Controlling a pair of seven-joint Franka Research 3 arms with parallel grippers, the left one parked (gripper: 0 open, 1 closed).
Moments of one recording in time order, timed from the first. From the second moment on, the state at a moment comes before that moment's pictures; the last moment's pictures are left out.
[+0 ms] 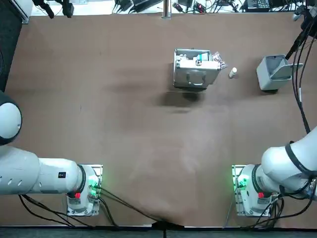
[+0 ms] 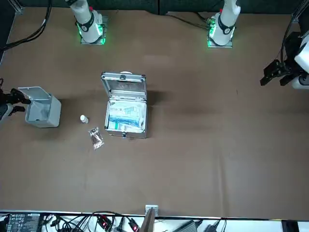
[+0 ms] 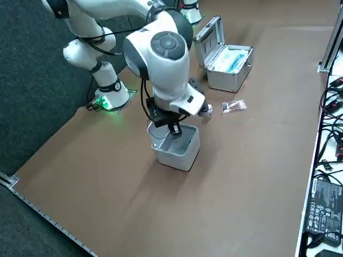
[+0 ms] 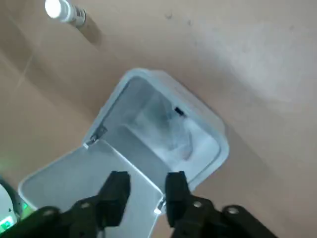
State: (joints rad) arm -0.40 0.46 -0.01 -1.55 0.00 1.72 -1.14
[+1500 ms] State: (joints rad) arm 0.06 0.51 0.01 -1.63 0.04 1.99 -0.69
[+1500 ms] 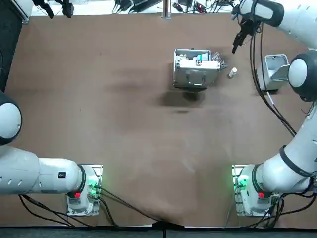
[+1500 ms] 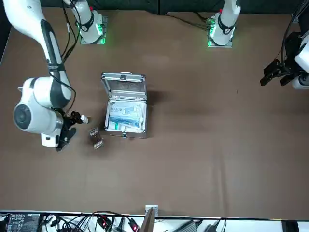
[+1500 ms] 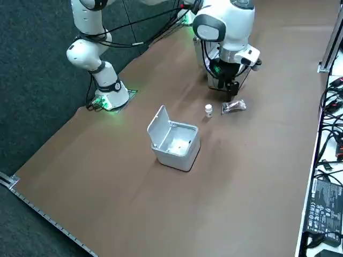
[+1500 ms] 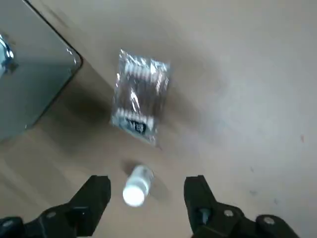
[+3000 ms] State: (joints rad) arm 0.12 0.60 0.02 -1.79 -0.04 2.27 -0.77
